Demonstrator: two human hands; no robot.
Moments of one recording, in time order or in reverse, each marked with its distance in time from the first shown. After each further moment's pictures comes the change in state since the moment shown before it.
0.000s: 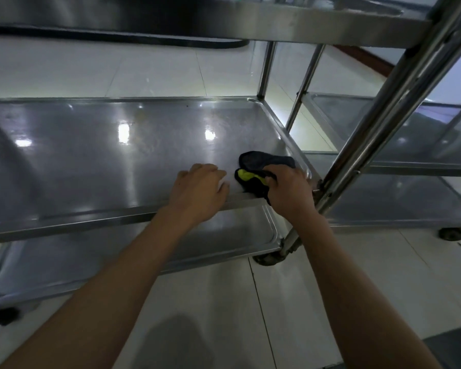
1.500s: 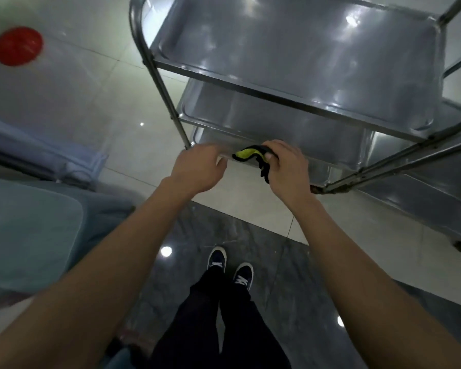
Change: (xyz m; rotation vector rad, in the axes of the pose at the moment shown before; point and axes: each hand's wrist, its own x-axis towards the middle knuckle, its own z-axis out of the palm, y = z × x) left_hand -0.313 0.073 -0.471 -0.070 -0.232 -0.667; right_hand -0.173 -0.355 -0.312 0.218 -0.480 -0.341
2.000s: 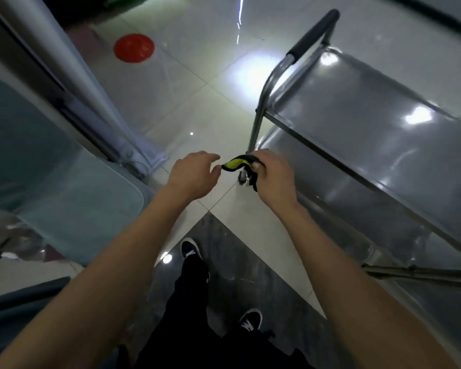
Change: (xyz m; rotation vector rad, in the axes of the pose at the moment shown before) left_hand -0.068 -0.193 -0.104 -0.161 0.190 -0.354; right_hand 0.068 -0.236 0.080 0.051 -0.233 -0.337
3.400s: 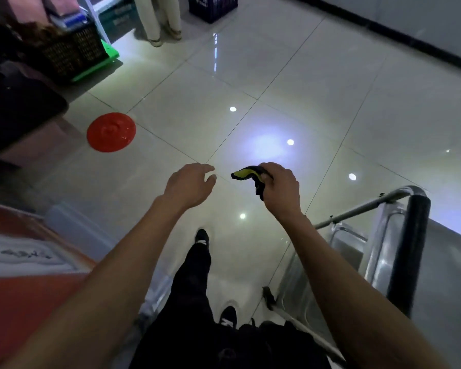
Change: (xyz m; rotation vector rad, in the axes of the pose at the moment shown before) left_hand 0.683 -0.169 -0.231 -0.057 -0.082 0.020; right_hand 0.701 -0.046 0.041 0.059 0.075 0.259
